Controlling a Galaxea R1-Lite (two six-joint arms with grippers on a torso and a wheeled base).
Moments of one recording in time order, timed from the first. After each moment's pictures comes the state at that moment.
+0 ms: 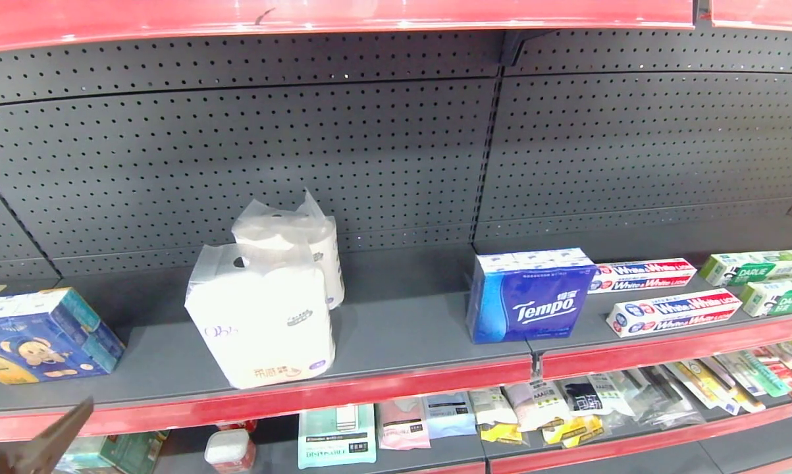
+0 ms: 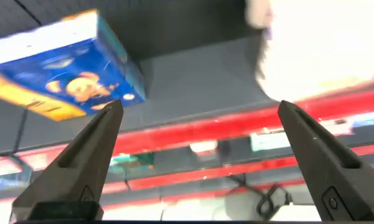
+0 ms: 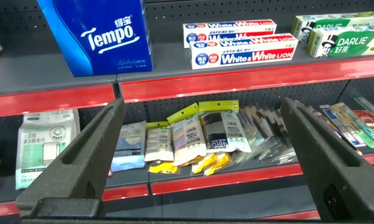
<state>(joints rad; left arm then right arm) 0.05 0.70 -0.24 -0.15 0.01 0.17 0.00 0.00 0.00 0.00 -0.03 0.00</state>
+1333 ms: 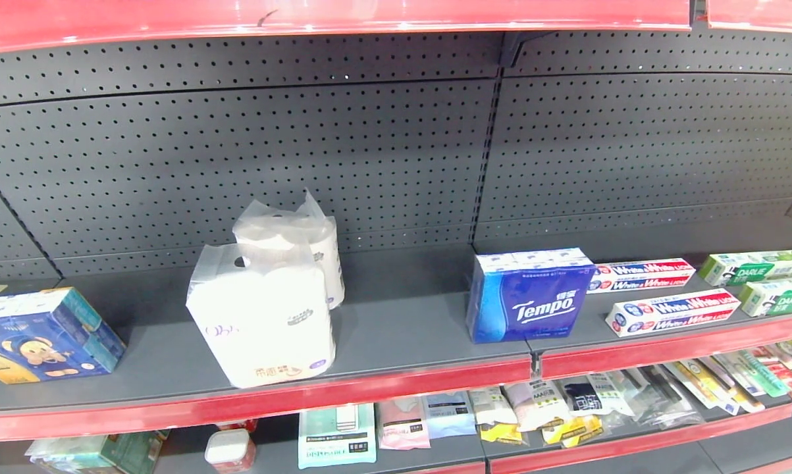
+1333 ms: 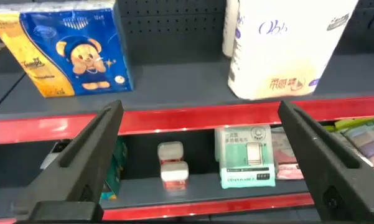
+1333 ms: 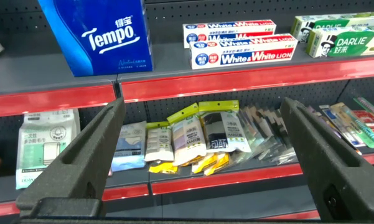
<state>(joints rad) 0.01 0.01 0.00 0.00 0.02 0.01 0.00 0.00 0.00 0.00 -0.03 0.00</state>
